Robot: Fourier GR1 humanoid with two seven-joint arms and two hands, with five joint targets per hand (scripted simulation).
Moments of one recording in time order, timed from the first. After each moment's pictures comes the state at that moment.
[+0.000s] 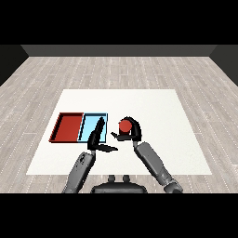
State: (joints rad) left arm -0.14 0.00 -0.30 -1.48 0.09 0.14 -0.27; right arm -0.40 -0.02 0.42 -1.32 -0.22 -0.47 -0.30
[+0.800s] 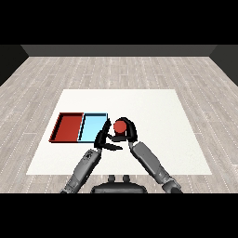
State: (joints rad) left arm -0.25 0.00 -0.38 -1.26 0.20 0.20 -0.33; right arm -0.44 0.00 0.49 -1.31 -0.23 -0.53 -0.30
